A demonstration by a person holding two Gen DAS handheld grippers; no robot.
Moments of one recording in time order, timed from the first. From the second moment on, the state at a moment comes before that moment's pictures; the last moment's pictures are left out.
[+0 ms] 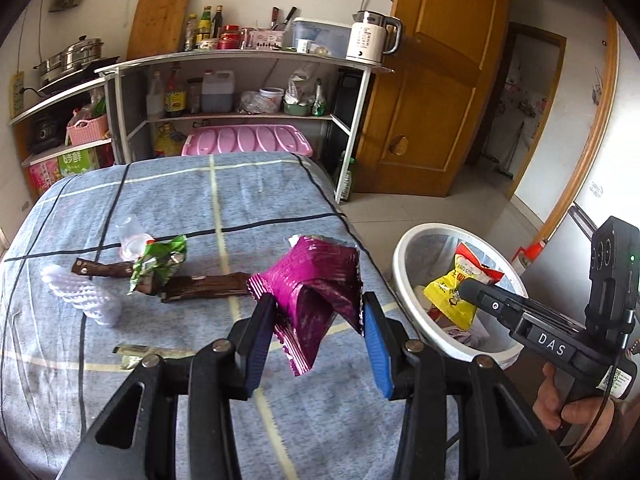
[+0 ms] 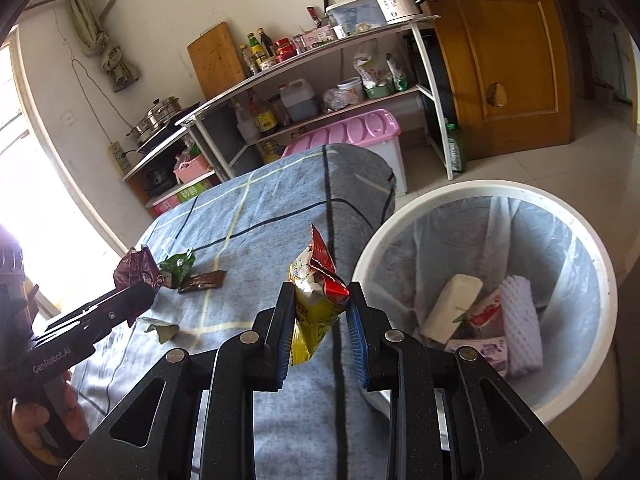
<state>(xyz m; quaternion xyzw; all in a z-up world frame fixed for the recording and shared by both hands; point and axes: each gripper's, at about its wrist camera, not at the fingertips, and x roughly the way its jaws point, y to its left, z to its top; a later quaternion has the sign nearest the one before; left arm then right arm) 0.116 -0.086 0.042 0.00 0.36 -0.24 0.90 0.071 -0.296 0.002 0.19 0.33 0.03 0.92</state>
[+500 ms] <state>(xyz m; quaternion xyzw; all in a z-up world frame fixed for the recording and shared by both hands) 0.110 -0.193 0.033 0.05 0.37 -0.30 0.88 0.052 -0.369 0.000 0.18 0.34 -0.04 0.92</state>
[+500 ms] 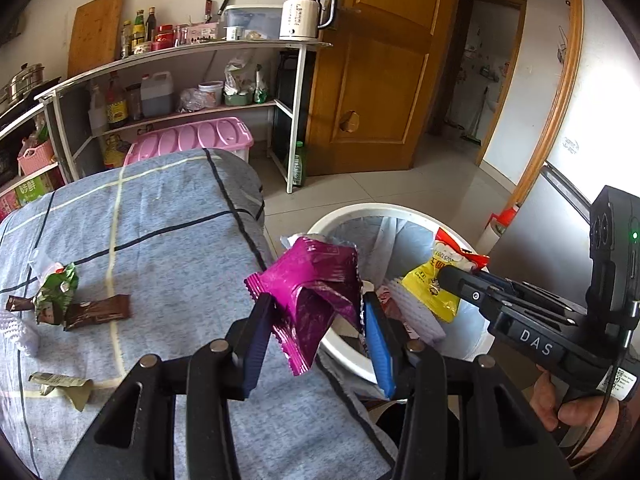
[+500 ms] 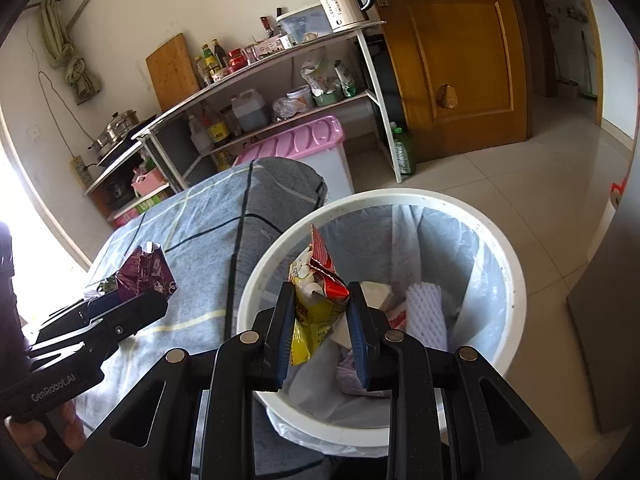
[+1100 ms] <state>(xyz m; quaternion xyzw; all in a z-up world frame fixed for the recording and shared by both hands) 0.108 -0.250 0.013 0.08 0.39 -0.33 0.85 0.064 -0.405 -0.022 0.14 0.38 -0.10 0.91</state>
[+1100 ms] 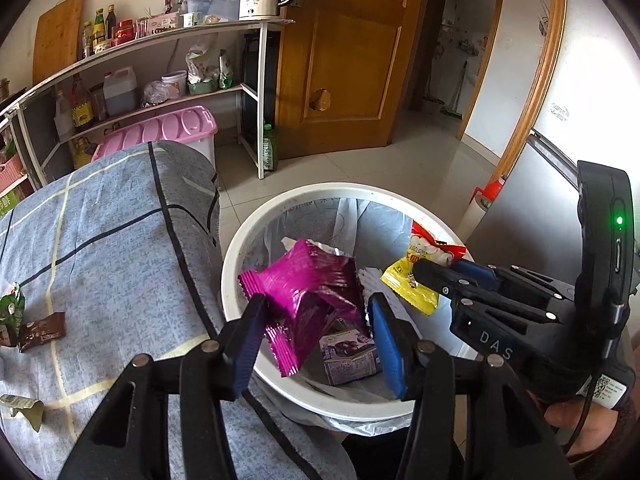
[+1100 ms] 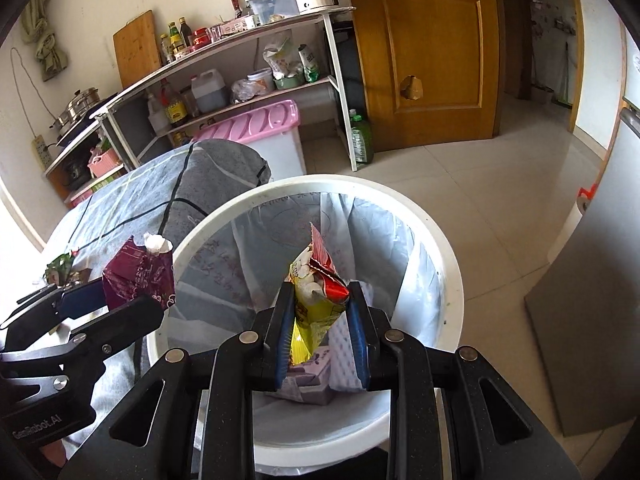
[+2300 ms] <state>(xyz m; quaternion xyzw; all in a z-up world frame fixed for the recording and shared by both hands) 0.116 -0.101 0.015 0.00 0.39 -0.21 0.90 0.071 -0.318 -0.010 0.12 0.37 -0.02 0.92</state>
